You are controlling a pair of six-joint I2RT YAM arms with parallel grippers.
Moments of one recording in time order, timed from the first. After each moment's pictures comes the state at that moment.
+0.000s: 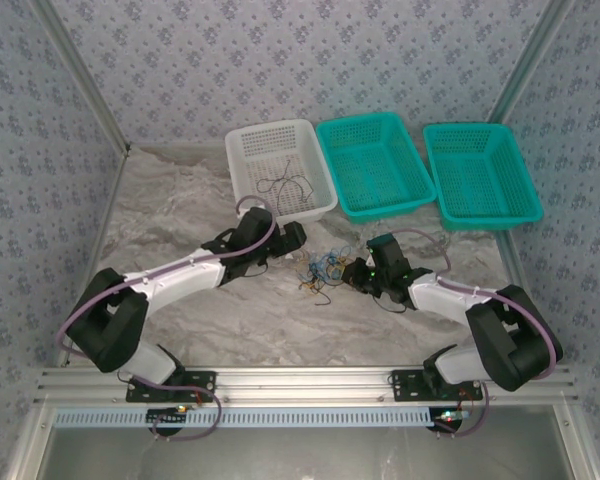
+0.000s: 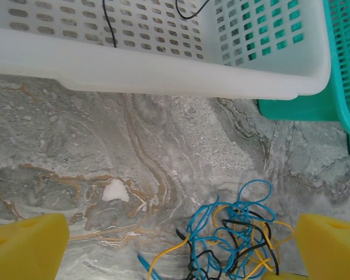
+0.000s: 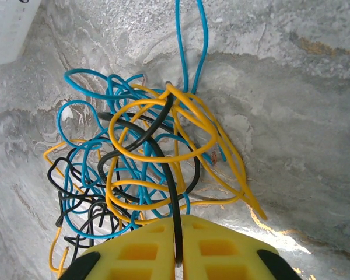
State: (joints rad) left arm -0.72 1.50 0.89 -0.09 -0.07 -0.94; right arm 0.50 1.36 0.50 0.03 -0.28 0.90
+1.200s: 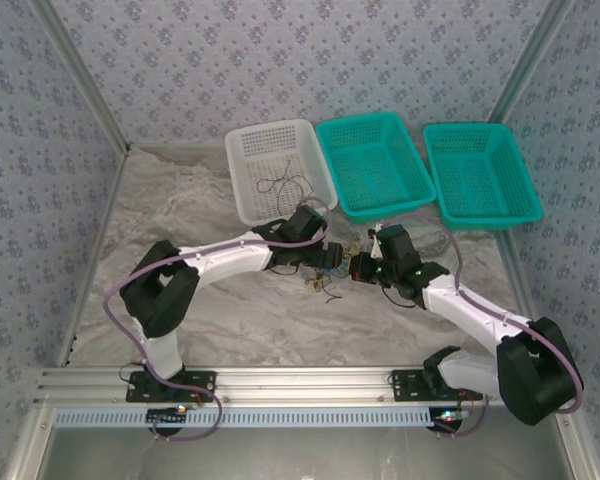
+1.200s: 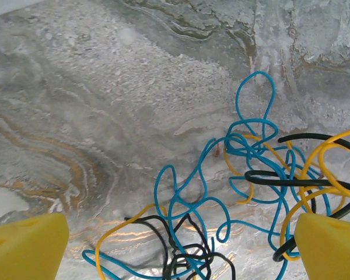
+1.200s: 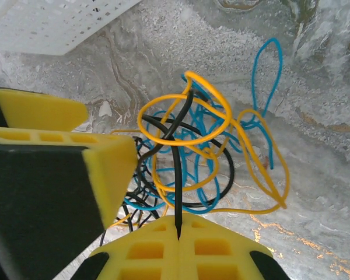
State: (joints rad) left arm -0.87 1.83 1.24 -0.35 0.00 -0.61; right arm 0.49 1.17 0.59 -0.22 -0.22 0.64
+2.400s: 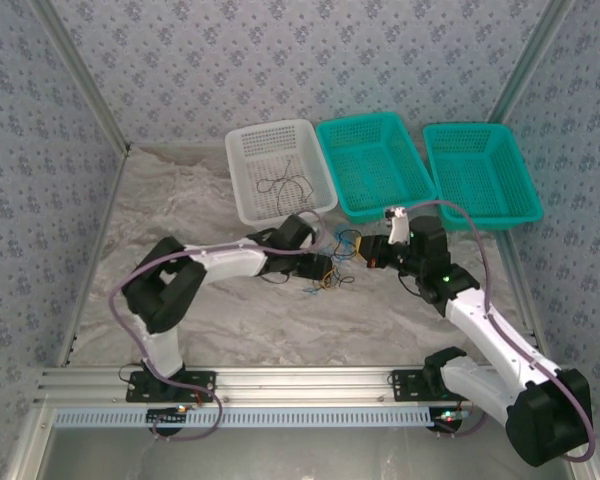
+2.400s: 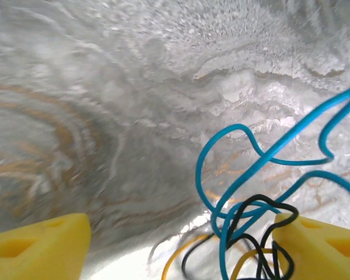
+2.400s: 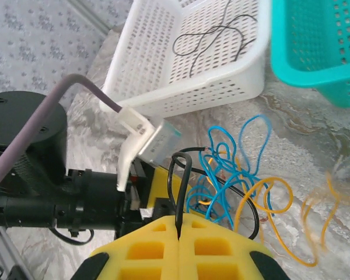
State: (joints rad) left arm -0.81 1.80 1.04 -0.18 0.16 -0.53; right arm 0.36 0.96 0.65 -0.18 -0.42 0.45
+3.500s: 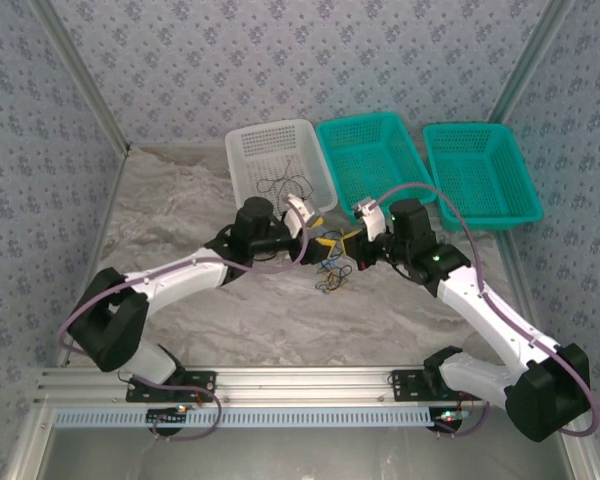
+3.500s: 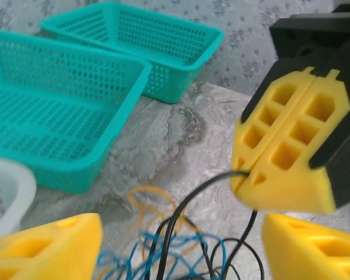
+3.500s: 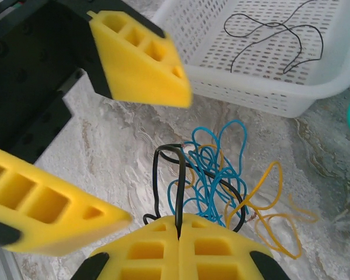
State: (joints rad) left arm -0.75 1.52 0.92 0.29 0.49 0.03; right arm 0.47 1.08 0.84 -0.36 -0.42 0.05
